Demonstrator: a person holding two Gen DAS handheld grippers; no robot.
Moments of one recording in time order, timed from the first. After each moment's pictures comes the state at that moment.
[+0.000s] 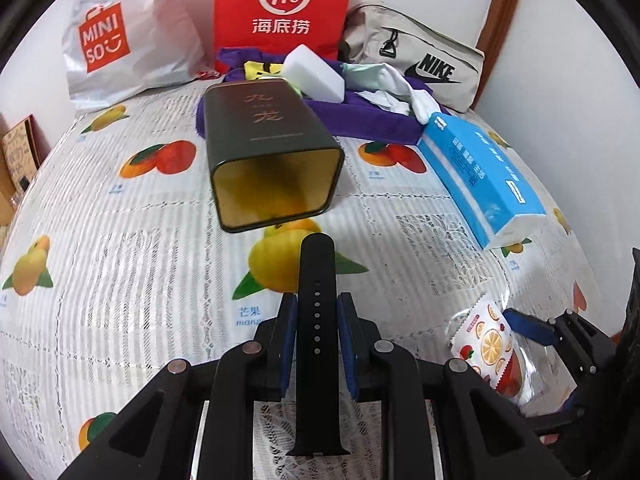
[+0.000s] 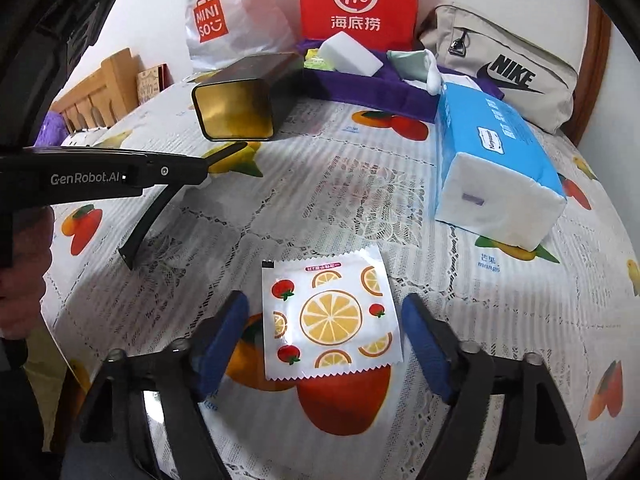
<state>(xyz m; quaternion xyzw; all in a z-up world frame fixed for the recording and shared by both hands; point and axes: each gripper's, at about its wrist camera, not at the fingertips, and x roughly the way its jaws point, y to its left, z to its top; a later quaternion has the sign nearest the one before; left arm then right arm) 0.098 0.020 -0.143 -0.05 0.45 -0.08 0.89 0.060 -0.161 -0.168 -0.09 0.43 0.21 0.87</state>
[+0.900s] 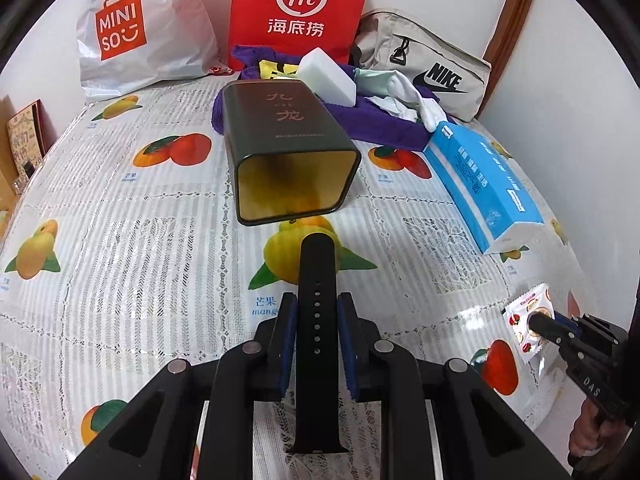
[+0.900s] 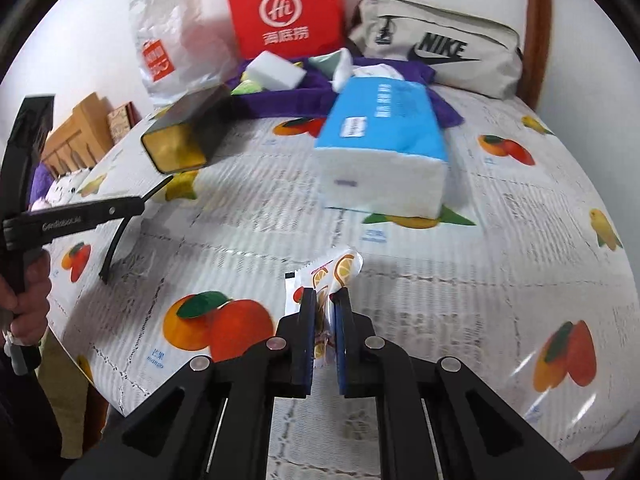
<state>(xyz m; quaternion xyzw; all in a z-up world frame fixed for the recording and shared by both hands) 0.091 0.030 -0.139 -0.07 0.45 -0.07 0.89 0.060 -0.236 -0.151 -0.02 0.44 0.16 0.88</state>
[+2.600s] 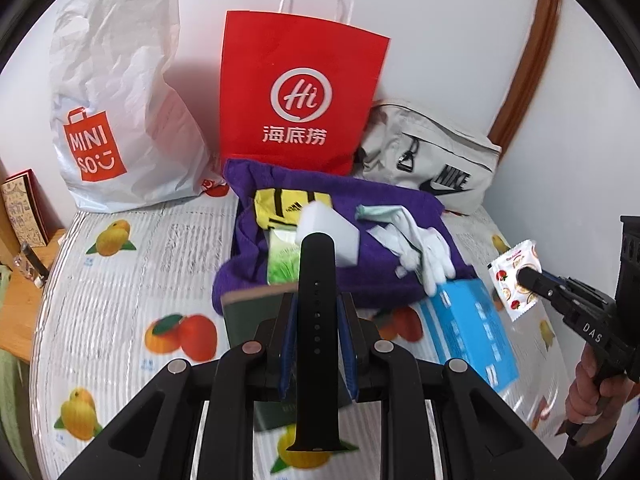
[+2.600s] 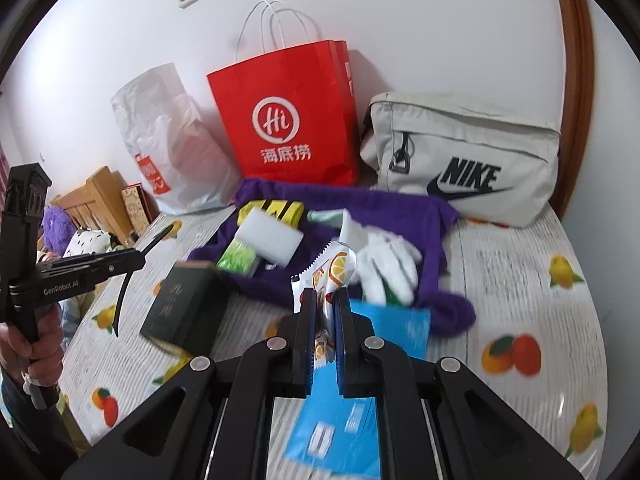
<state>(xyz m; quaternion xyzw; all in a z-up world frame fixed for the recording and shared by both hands) 0.214 0.048 -0.027 -0.08 0.39 -0.06 0.91 0.230 -0.225 -0.034 0.01 0.36 0.21 0.91</state>
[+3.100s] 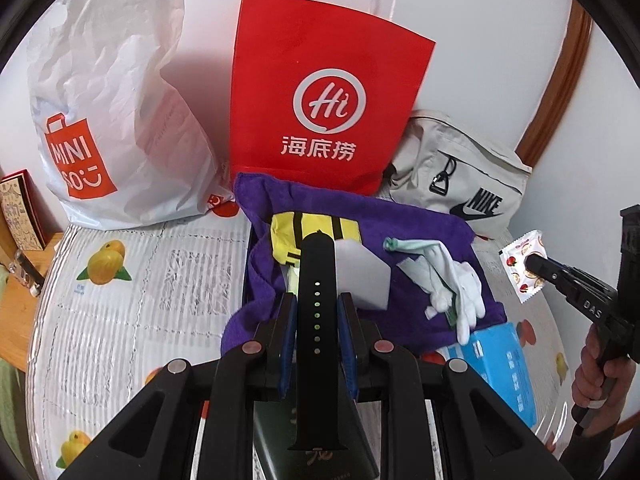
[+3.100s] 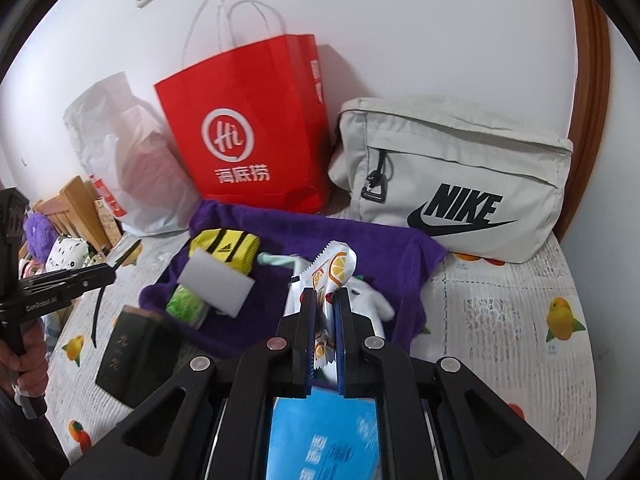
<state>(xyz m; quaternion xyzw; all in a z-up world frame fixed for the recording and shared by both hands) 0.273 0.063 -0.036 -0.09 0.40 -0.04 0.91 0.320 -0.229 -0.042 0.00 0.38 0.19 0.91</state>
